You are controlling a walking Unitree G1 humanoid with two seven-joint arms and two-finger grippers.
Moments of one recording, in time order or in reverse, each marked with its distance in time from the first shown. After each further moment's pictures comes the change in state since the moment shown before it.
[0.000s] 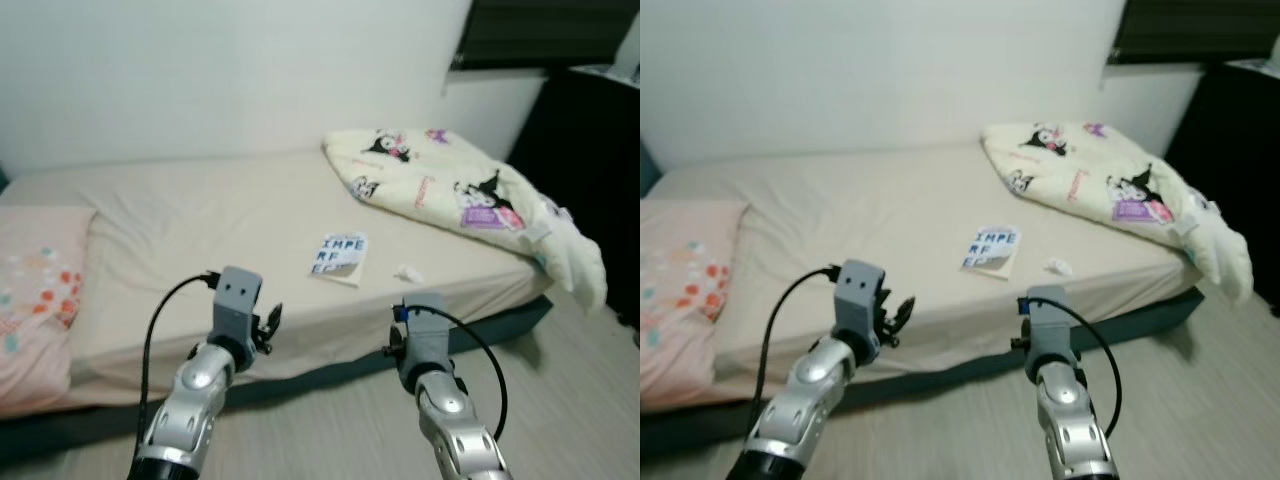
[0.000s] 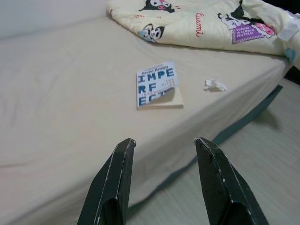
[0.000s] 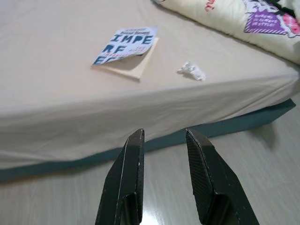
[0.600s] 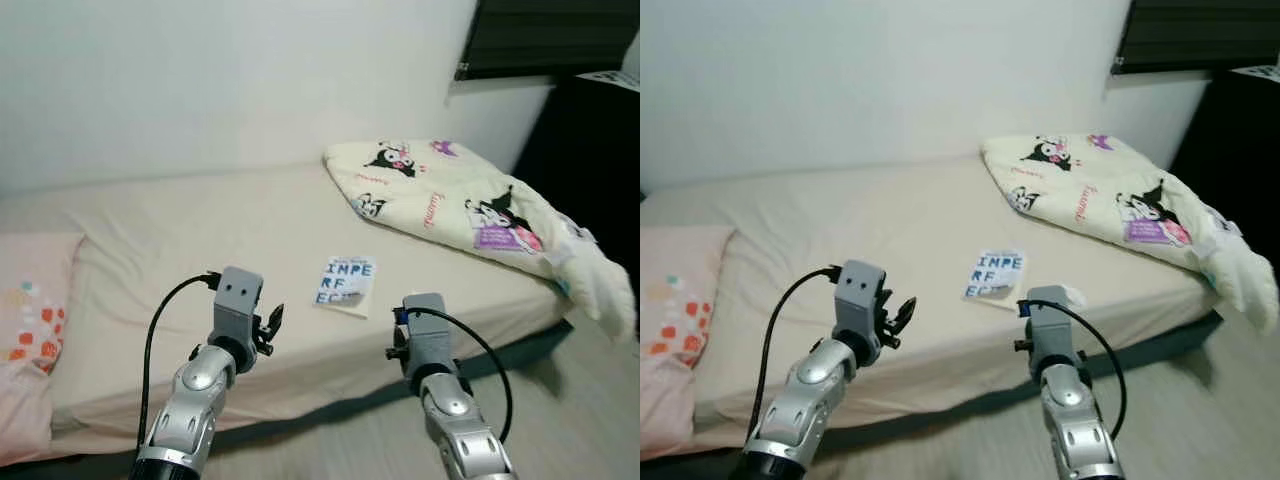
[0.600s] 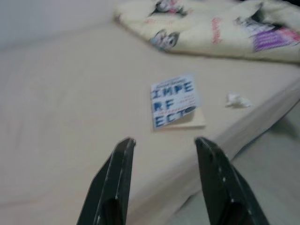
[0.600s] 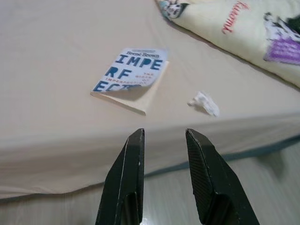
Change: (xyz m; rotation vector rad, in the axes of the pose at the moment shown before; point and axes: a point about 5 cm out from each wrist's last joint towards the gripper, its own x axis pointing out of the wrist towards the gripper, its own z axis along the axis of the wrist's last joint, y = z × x) left arm 0.002 -0.008 0.000 -0.007 -0.001 -0.030; right arm -0.001 -0.005 -0.005 -0.061 0.011 0.006
